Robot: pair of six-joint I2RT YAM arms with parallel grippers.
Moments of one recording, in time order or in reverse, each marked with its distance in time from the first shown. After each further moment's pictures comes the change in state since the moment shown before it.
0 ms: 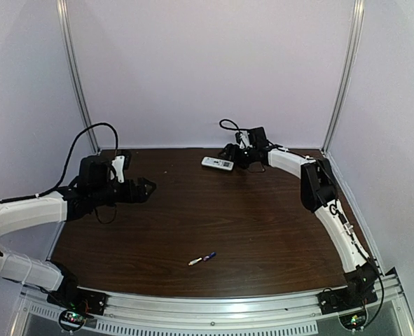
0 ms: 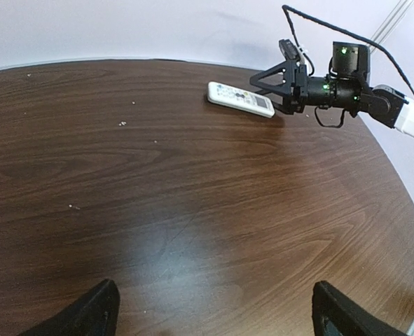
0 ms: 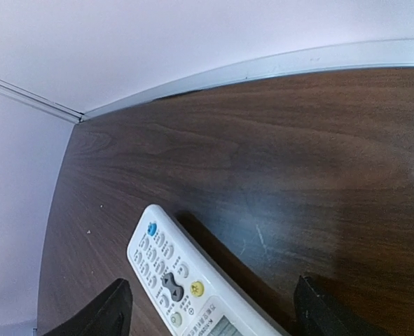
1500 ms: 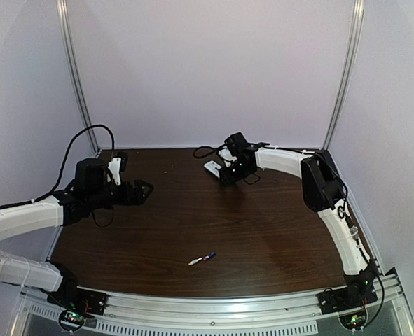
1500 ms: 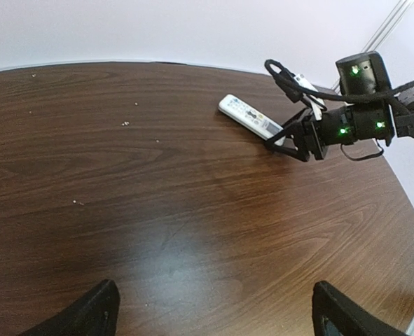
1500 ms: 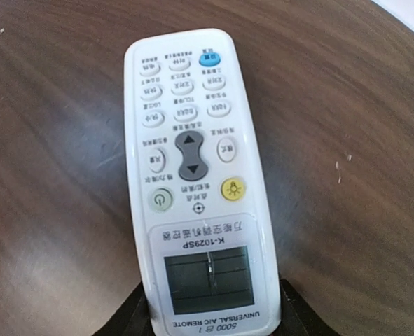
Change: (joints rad) left arm 0.000 -0.061 -0.042 0.001 -0.007 -0.005; right arm 0.193 -0.251 -0.282 -0.338 0.479 -0.570
